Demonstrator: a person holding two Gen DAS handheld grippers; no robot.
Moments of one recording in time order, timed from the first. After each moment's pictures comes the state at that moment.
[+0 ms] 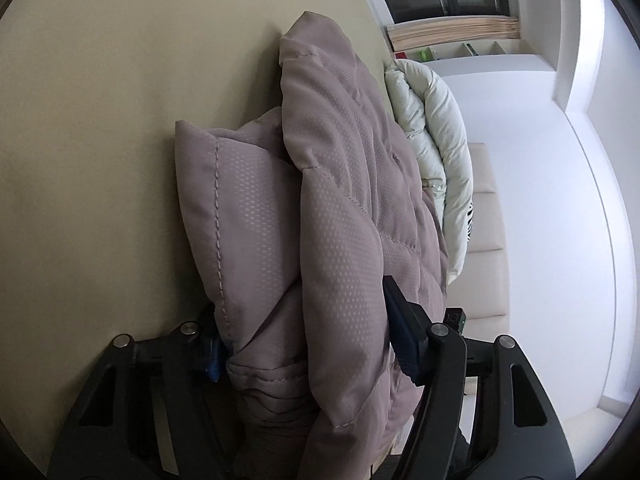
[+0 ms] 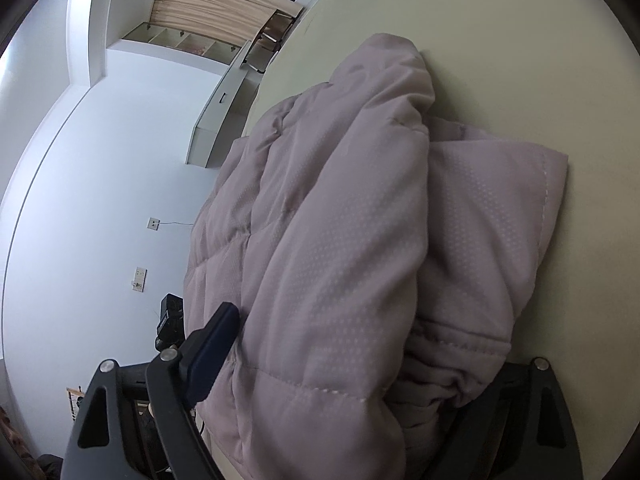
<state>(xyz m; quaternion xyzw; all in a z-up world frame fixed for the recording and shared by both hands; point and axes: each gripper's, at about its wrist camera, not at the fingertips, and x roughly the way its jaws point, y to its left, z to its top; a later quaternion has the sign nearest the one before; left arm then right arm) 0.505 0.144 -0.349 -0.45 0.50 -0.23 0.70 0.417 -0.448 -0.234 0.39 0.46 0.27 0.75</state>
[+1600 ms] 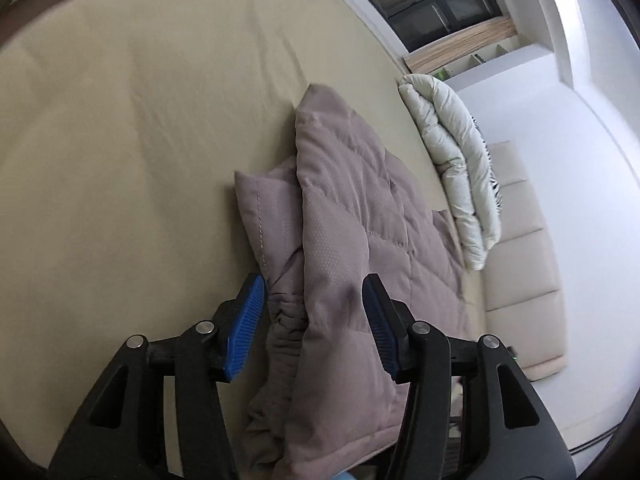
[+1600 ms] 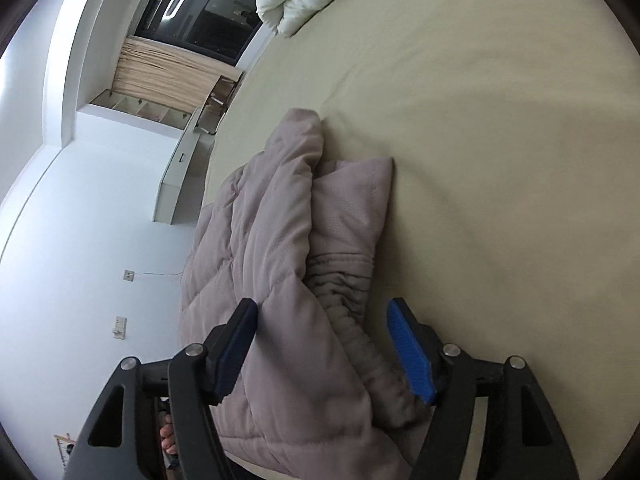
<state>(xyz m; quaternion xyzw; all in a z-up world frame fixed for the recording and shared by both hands) 0.191 0.089 -0.234 -0.34 0.45 -0.12 0.81 0.099 -0.458 -0.225 0.45 0.40 0.11 0.79</state>
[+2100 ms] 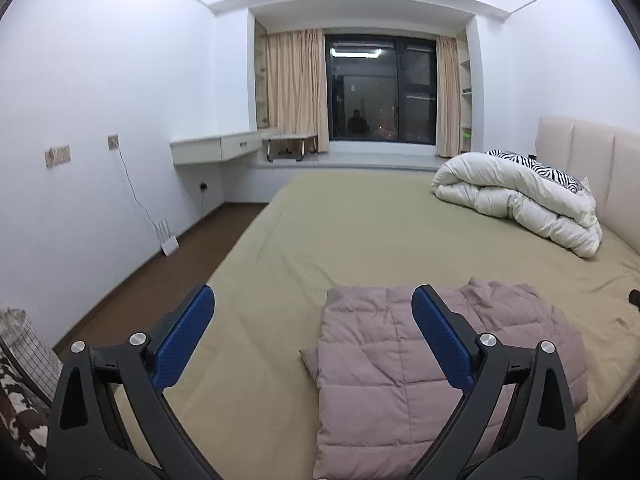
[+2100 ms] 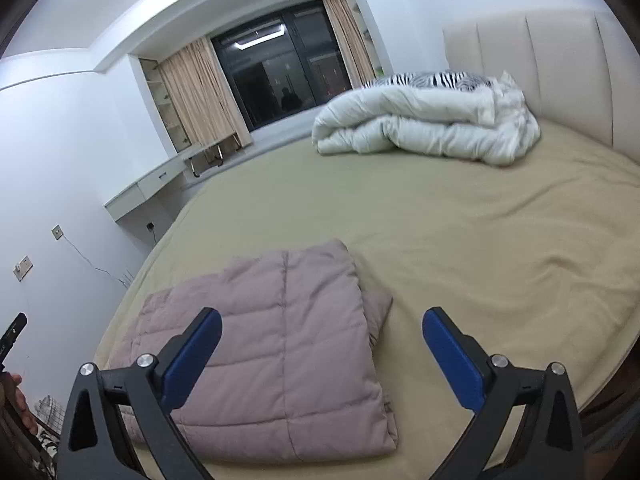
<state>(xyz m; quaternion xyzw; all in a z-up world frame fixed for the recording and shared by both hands) 0.014 -0.055 -0.017 0.02 0.17 0.09 0.98 0.000 -0.384 -0.061 0.17 0.24 -0.02 0.95</state>
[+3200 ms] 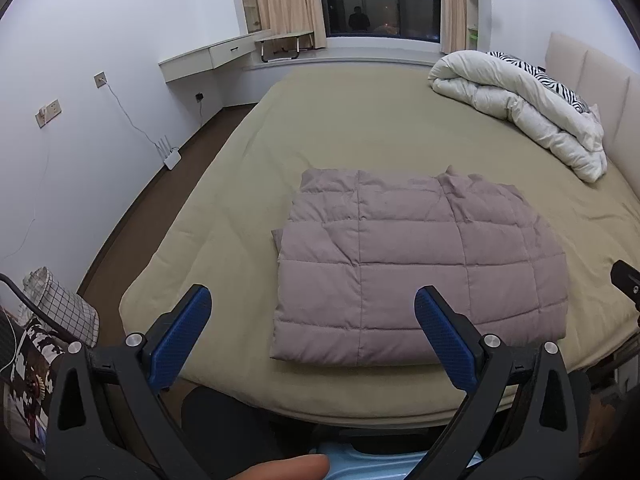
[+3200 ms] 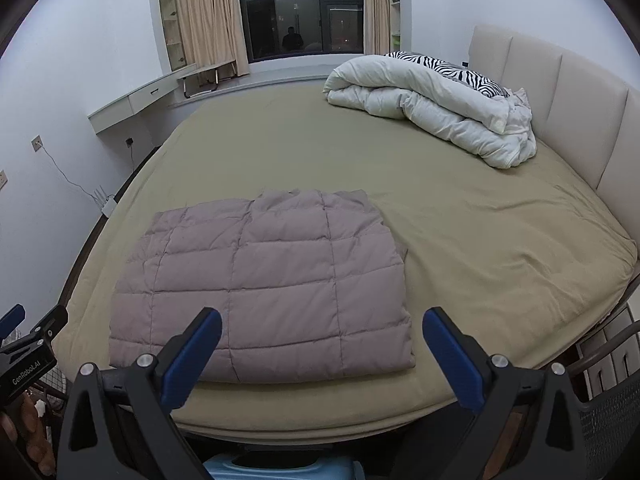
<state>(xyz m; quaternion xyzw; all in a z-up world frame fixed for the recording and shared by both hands) 0.028 -0.126 -0.052 0.02 0.39 0.10 0.91 -0.014 -0.259 -0.013 0.06 0.38 -0.06 0.92</state>
